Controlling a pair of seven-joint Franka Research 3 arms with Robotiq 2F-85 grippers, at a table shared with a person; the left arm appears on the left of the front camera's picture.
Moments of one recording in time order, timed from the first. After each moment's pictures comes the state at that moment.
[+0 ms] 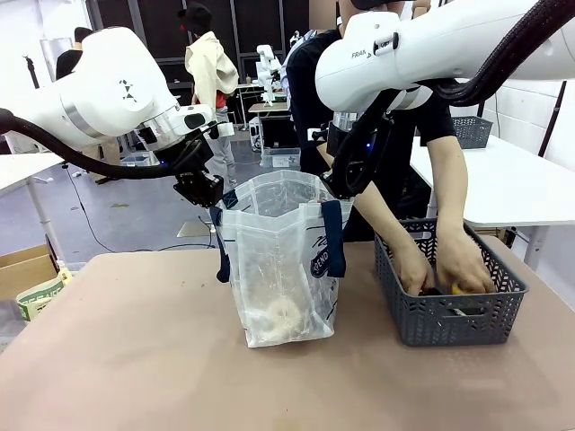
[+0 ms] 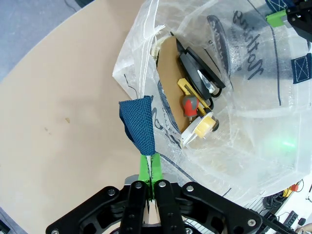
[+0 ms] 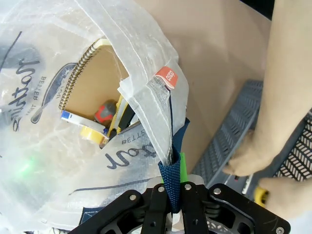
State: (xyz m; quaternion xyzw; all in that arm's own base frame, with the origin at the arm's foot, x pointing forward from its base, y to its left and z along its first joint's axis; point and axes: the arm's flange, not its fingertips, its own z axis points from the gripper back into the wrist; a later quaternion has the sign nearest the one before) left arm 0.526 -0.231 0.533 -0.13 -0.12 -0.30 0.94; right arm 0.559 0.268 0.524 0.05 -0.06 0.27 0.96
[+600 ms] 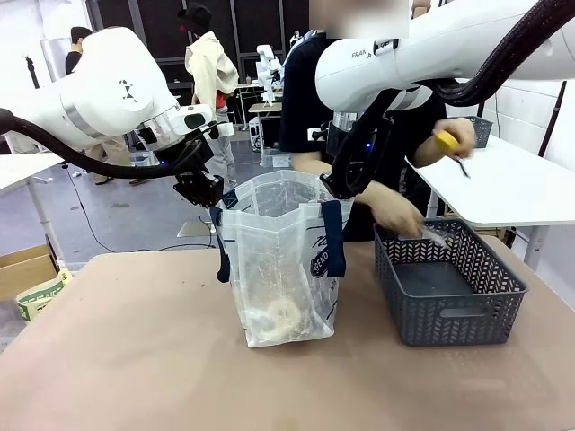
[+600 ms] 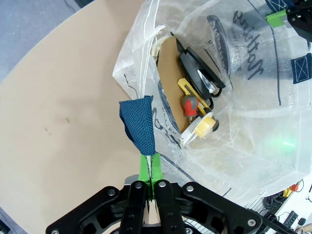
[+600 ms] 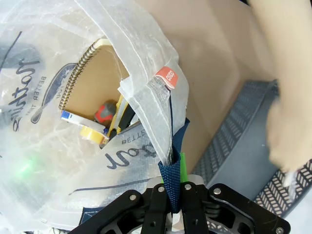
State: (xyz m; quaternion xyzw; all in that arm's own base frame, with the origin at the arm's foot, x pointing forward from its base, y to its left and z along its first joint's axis) left arm 0.526 -0.231 0.533 -0.13 -0.12 -0.30 0.94; right arm 0.559 0.268 0.524 0.05 -0.06 0.27 0.96
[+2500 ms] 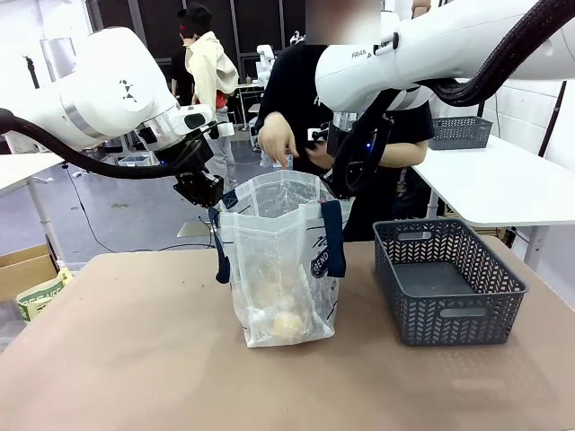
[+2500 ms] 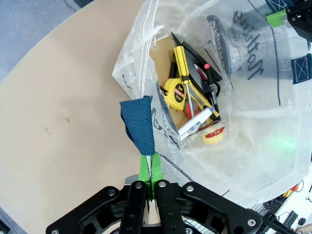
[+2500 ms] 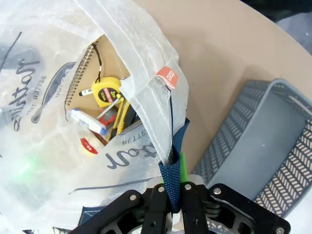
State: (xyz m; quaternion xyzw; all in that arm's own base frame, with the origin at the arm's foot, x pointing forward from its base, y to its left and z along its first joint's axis) left arm 0.526 -0.231 0.533 -0.13 -0.12 -0.30 0.94; right arm 0.559 0.268 0.524 0.05 -0.06 0.27 0.96
